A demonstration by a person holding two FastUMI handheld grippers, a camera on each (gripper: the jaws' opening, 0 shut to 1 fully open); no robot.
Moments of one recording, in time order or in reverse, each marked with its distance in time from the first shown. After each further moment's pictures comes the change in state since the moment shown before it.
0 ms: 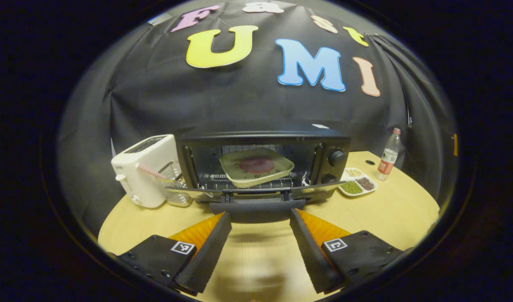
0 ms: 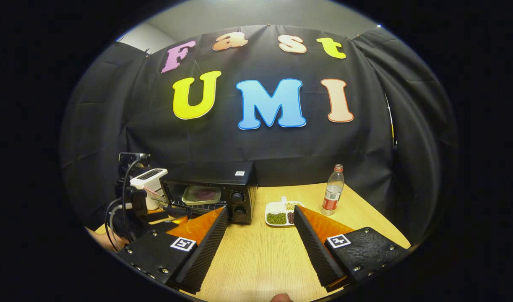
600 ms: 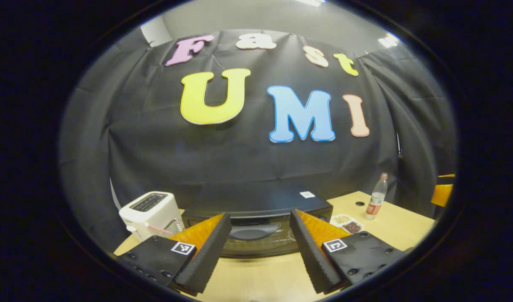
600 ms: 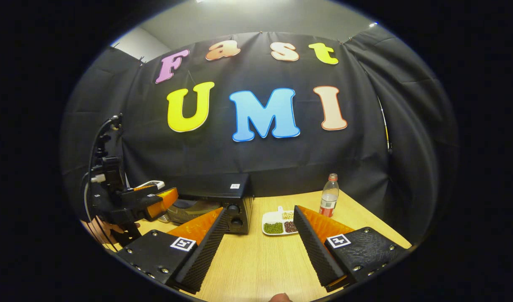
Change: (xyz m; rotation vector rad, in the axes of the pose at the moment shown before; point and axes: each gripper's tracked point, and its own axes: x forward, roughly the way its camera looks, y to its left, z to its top) left arm -0.057 -0.016 0.142 0.027 -0.324 -0.027; right arm -0.012 -0.014 0.038 0.038 -0.105 -0.012
